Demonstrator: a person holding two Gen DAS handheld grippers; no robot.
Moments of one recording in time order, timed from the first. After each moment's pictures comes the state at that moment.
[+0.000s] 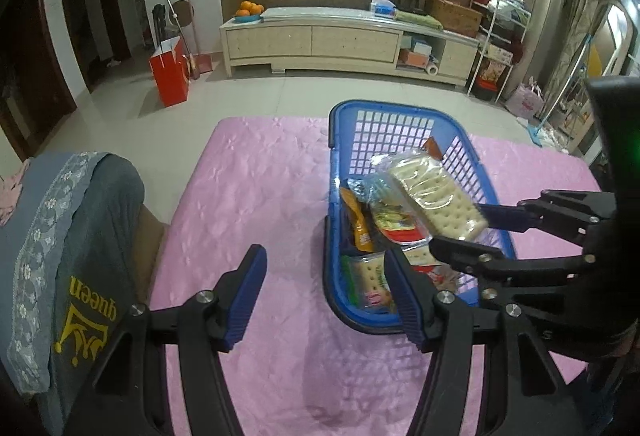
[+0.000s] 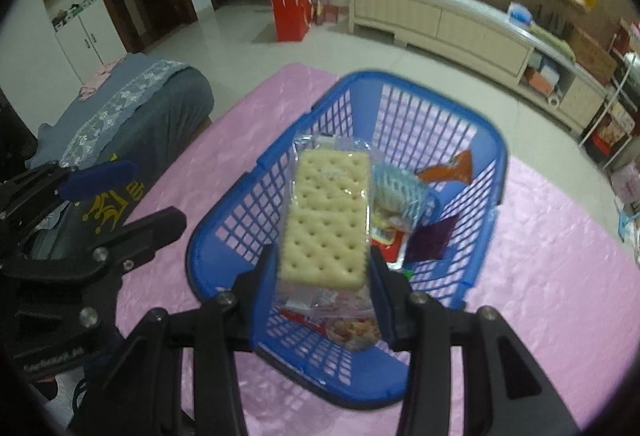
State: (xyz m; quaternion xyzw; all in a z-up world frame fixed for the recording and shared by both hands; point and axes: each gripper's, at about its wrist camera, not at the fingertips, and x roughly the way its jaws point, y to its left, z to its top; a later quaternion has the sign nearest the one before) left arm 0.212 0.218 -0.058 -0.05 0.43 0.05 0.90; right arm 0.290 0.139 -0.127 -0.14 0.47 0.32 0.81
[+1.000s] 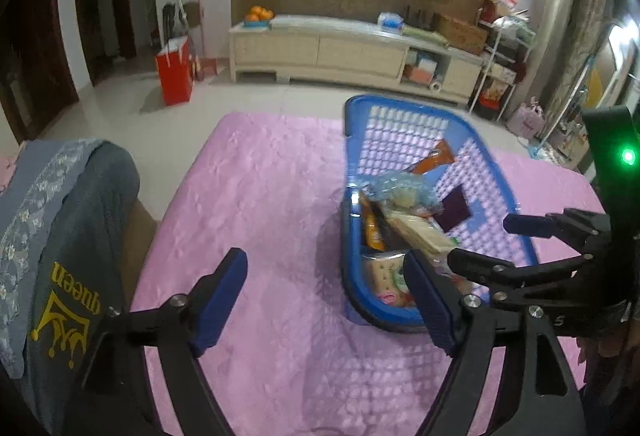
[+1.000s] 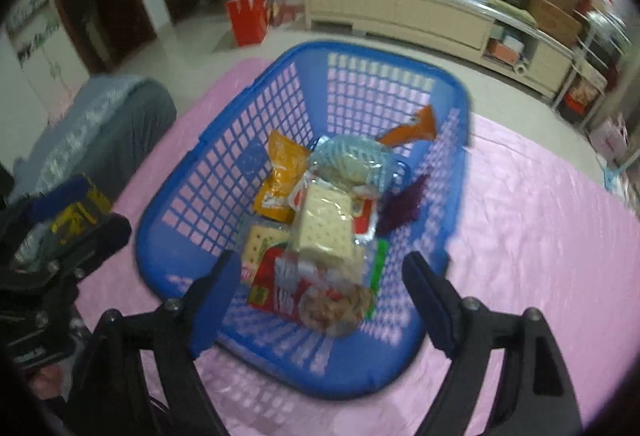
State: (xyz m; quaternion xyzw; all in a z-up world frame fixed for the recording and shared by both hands) left arm 0.194 0.226 -0.082 -0.07 0.39 0.05 0.92; right arm 0.267 0.095 -0.131 -0.08 0.46 0.26 0.84
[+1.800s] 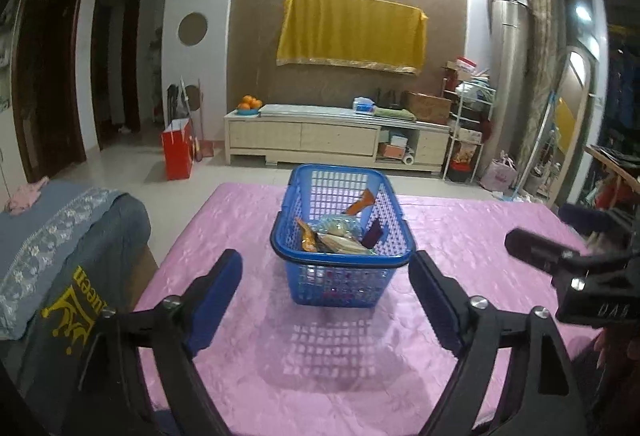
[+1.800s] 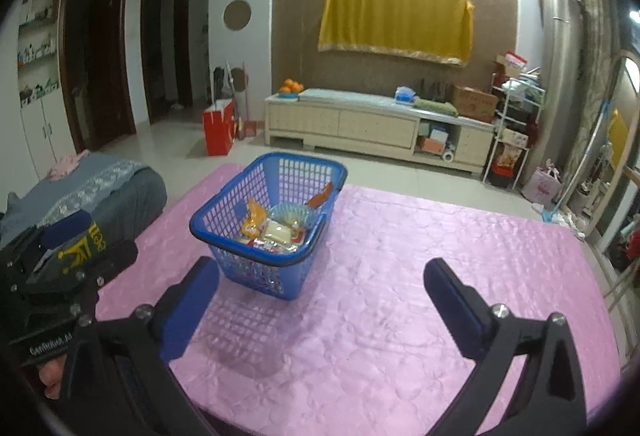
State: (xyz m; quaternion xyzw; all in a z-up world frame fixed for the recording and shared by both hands) left arm 0.046 0.136 -0.031 -0.04 0.23 0.05 0.97; right arm 0.110 -0.018 -0.048 -0.06 0.26 0.19 0.95
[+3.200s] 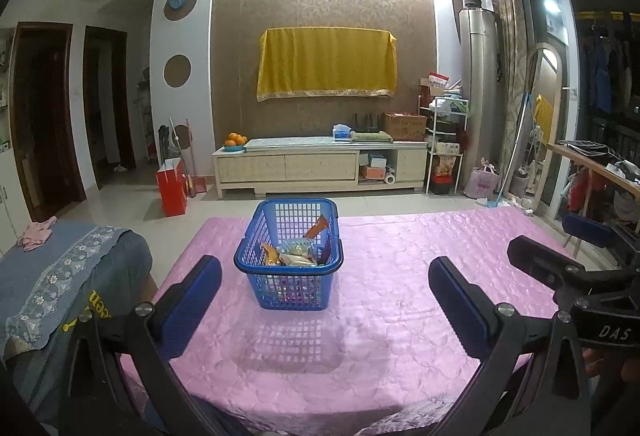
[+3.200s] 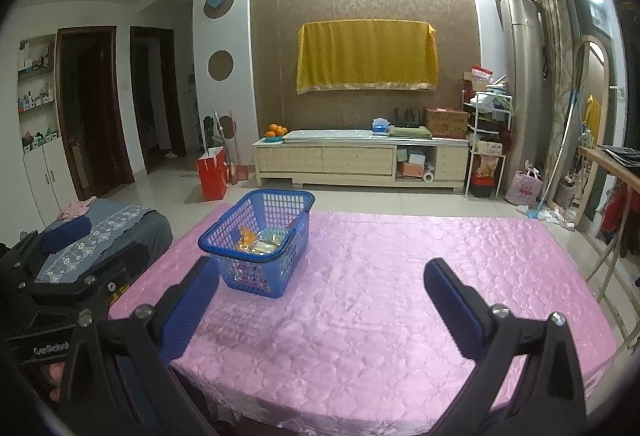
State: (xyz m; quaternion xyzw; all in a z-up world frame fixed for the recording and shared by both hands) left arm -0.015 0.053 0.012 -0.01 0.19 0.04 0.98; right arm 0.028 -0.102 -0.024 0.00 0.20 0.18 0.96
